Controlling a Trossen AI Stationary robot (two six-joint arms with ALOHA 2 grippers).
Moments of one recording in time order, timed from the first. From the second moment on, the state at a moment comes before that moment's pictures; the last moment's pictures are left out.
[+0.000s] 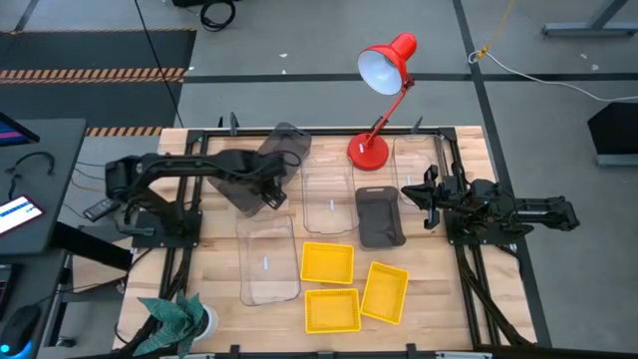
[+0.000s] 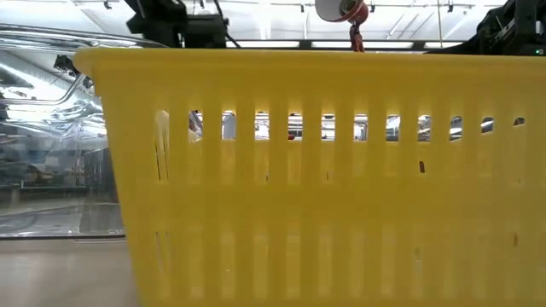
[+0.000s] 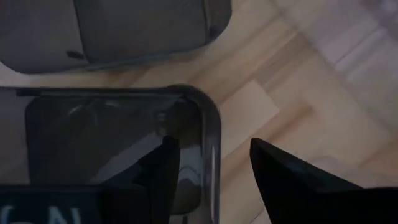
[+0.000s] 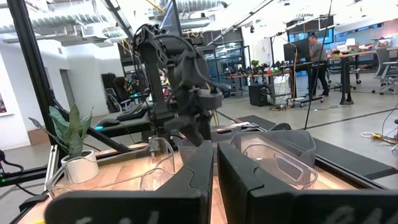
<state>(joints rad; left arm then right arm) 0.28 1.52 1.05 -0.86 -0.16 -0.55 -0.06 0.01 0.01 0.19 0.14 0.12</state>
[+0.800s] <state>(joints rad) 0.28 1.66 1.05 -0.91 -0.09 -0.61 -0.06 0.01 0.01 0.19 0.14 0.12</state>
